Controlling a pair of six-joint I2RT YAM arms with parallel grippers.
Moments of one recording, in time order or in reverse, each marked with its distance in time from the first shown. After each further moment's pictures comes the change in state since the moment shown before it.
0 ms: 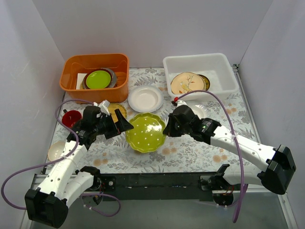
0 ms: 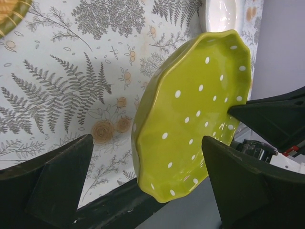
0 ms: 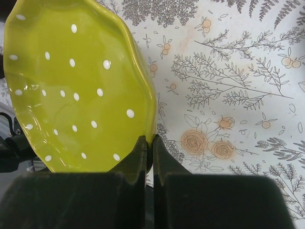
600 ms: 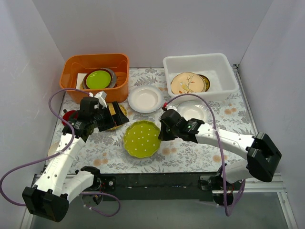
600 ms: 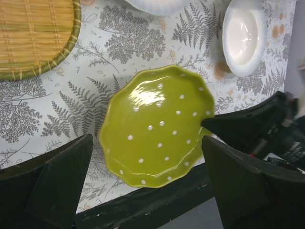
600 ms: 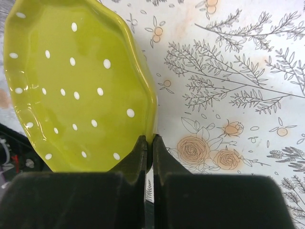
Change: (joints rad) left arm 0.000 0.077 0.232 -0.172 -0.143 0.109; right arm 0.066 0.226 0.004 0.063 0.025 0.006
